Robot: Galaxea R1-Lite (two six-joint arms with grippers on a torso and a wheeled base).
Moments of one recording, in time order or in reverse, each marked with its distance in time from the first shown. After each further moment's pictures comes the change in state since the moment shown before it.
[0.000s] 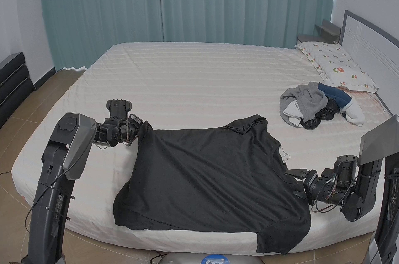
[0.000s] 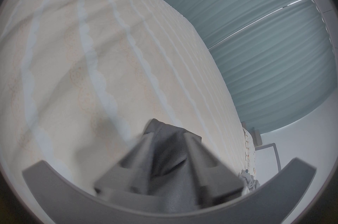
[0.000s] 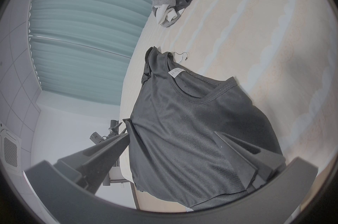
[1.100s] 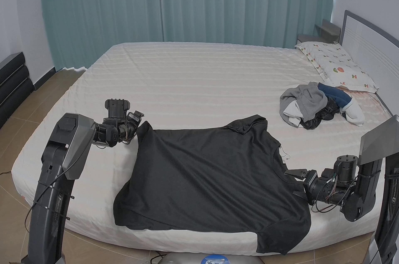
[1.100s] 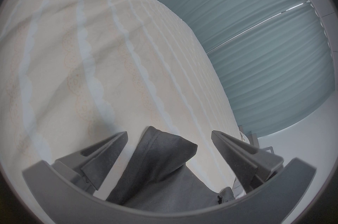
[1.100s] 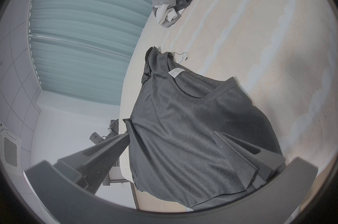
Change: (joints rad) left arm 0.008 0.003 0.000 -0.040 0.009 -0.015; right arm 0.000 0.000 0.000 0.000 0.000 -0.001
